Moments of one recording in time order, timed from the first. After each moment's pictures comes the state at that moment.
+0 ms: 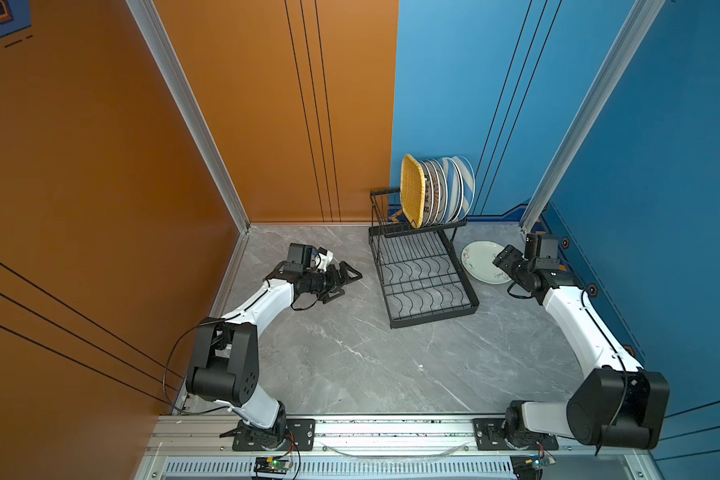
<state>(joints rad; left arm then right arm) -0.17 1.59 1.05 -0.32 0.76 -0.70 -0.09 1.37 1.10 -0.48 0.04 0.64</state>
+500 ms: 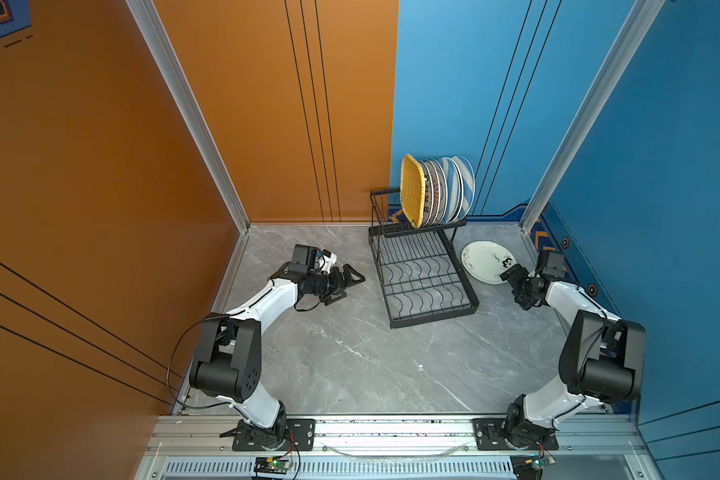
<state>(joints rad) -0.20 1.62 1.05 -0.32 0.74 -0.68 -0.31 1.63 1.01 -0.34 -0.25 0.73</state>
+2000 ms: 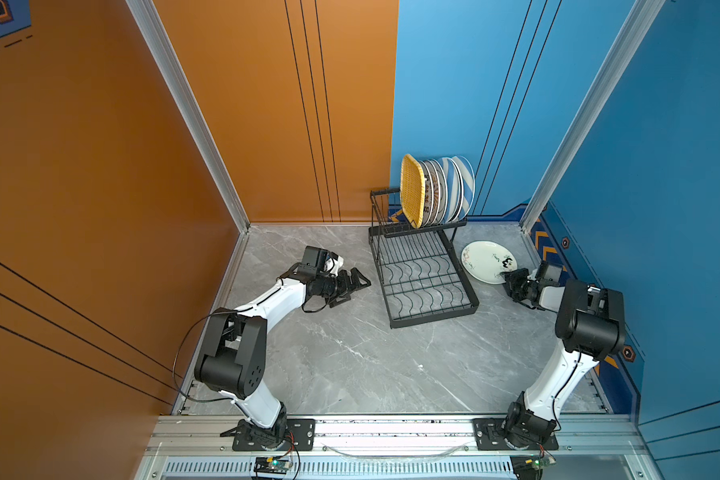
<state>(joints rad) -0.26 1.65 1.06 -0.32 0.65 -0.68 -0.39 1.98 1.00 0.24 -0.49 1.03</state>
